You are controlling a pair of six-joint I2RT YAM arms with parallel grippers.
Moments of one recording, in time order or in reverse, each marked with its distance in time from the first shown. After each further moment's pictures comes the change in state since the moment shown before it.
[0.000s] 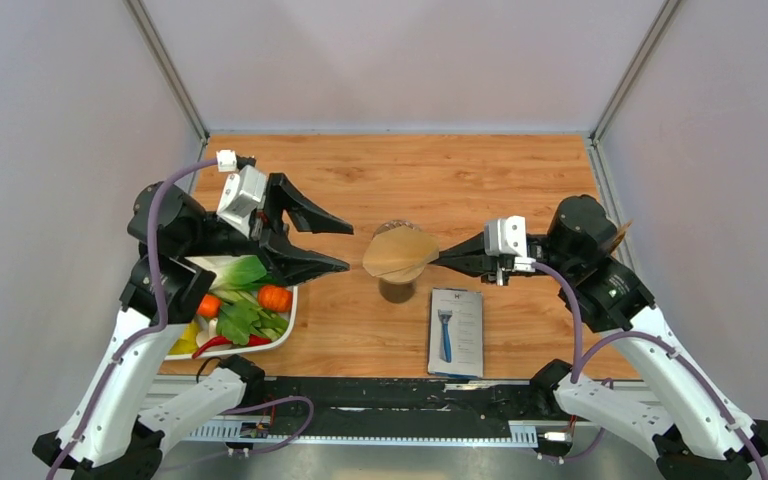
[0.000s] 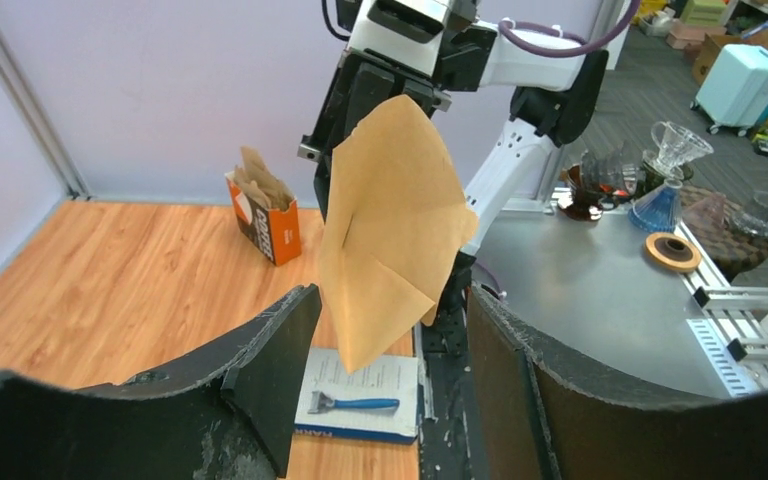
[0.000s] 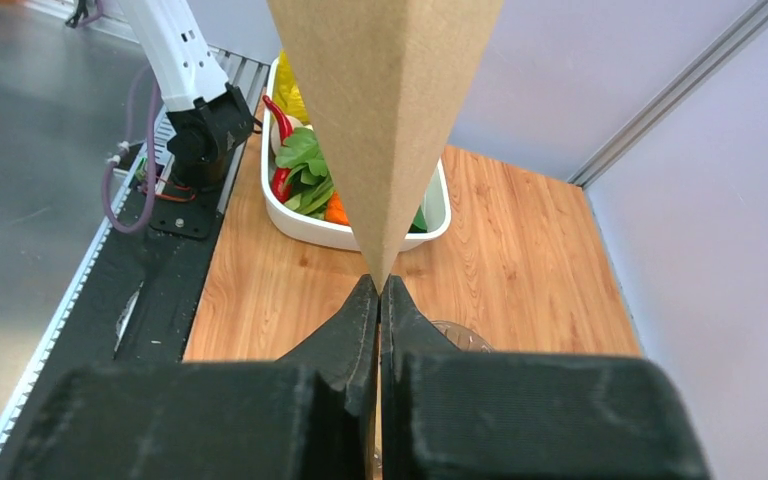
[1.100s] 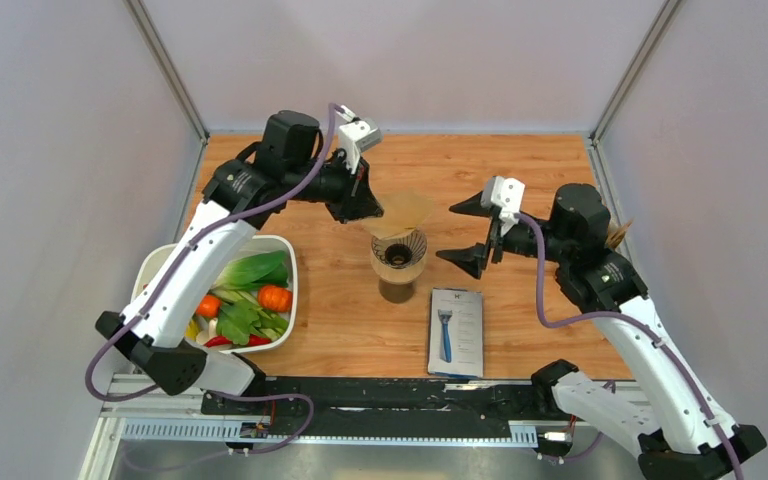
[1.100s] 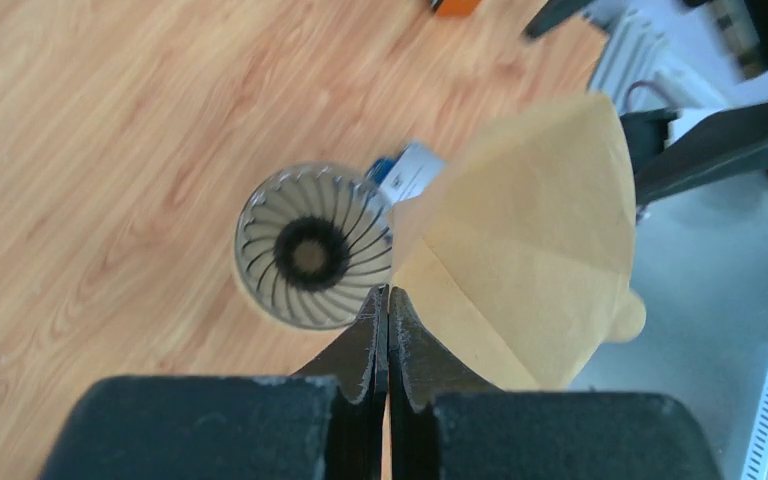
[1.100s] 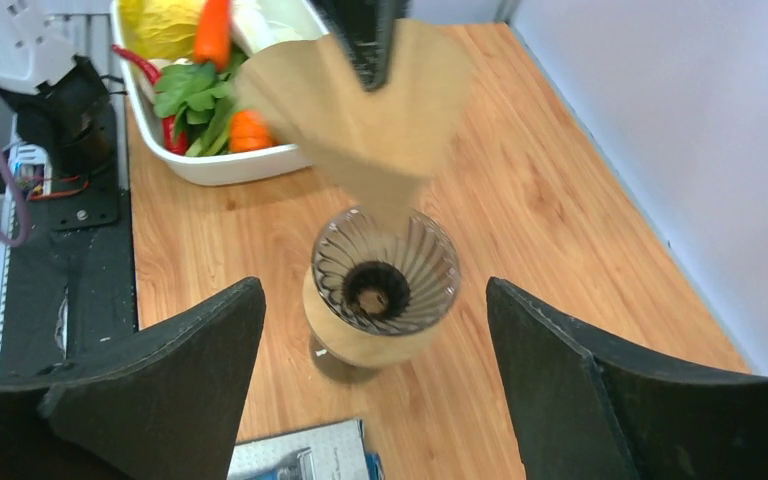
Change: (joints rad) left arm -0.113 0.510 0.424 -0.714 -0.490 0.275; right arm -0.130 0.040 -0.031 -0.051 0.176 0.079
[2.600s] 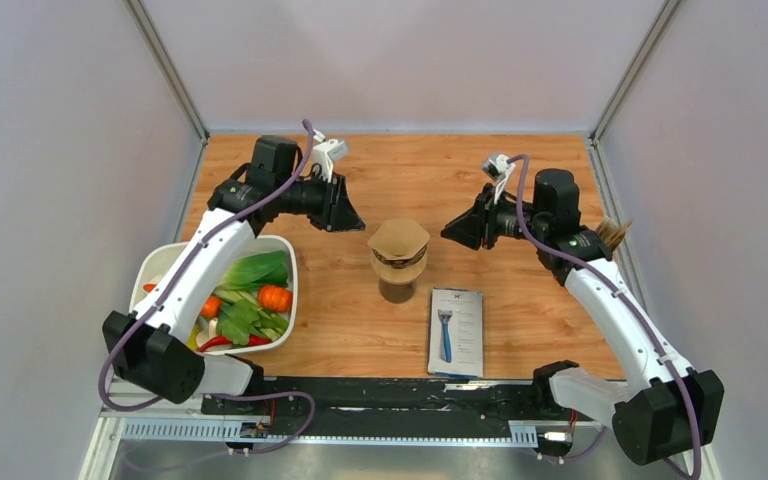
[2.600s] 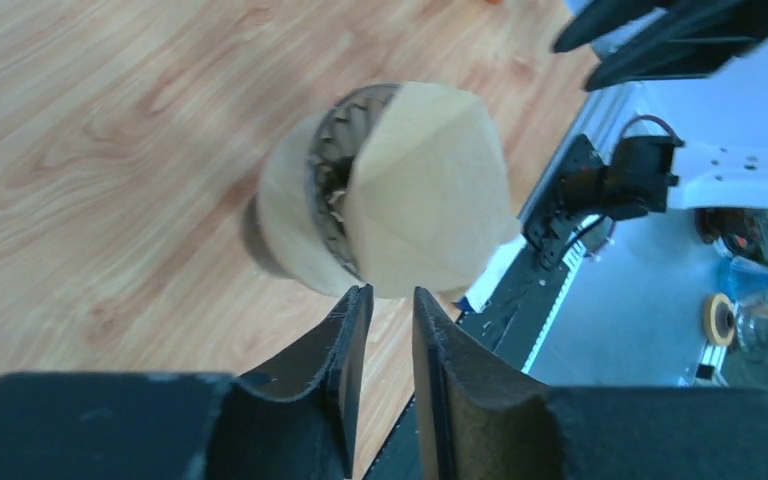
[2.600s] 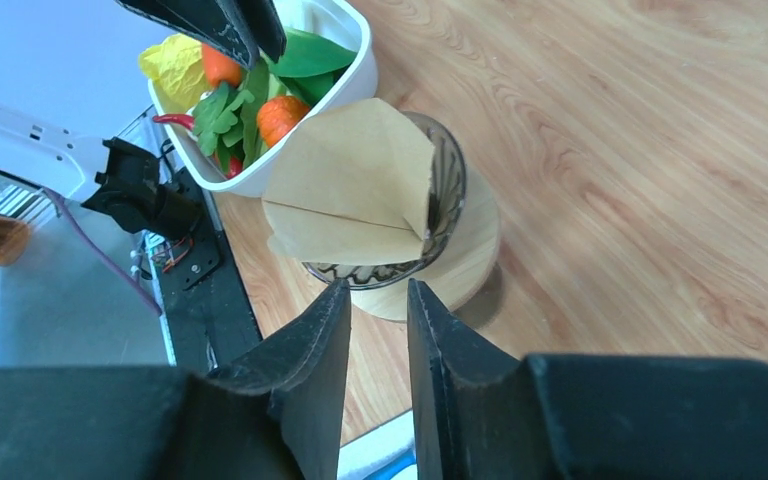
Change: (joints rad) left arm 0.220 0.001 -0.319 0.127 0.113 -0.089; right arm -0.233 0.206 -0.101 0.100 -0.113 0.465
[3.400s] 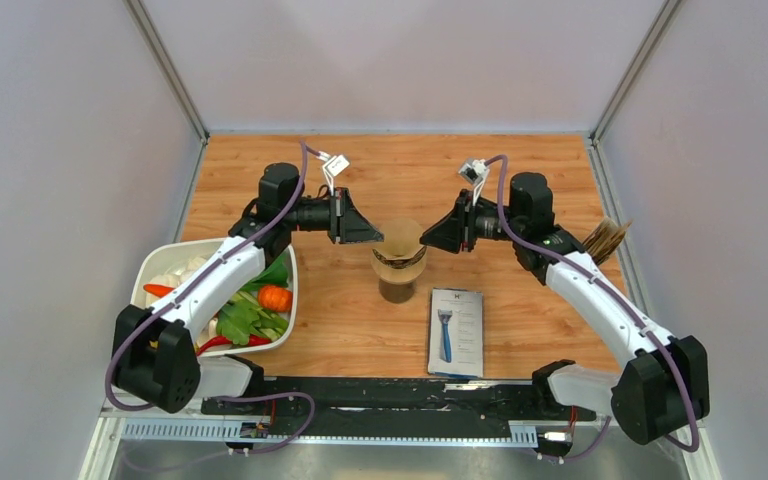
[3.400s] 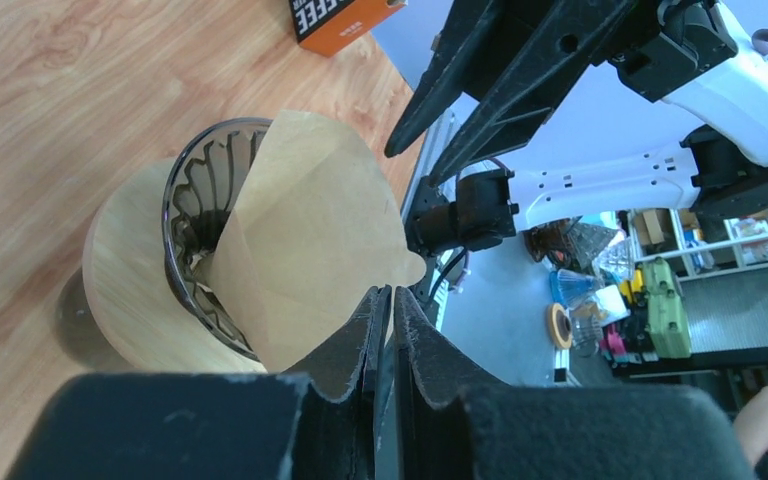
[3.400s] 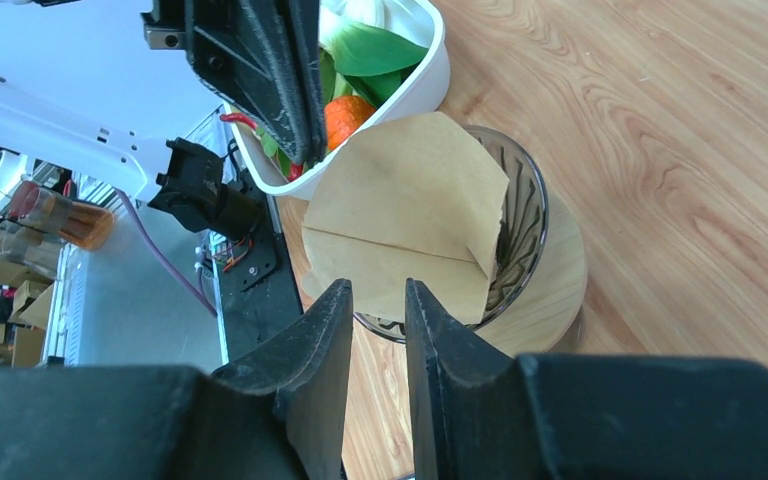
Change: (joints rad) left arm -0.006 -0.085 -0.436 0.752 0.298 -0.480; right arm 0.100 0.098 -0.080 0.249 -0.054 0.177
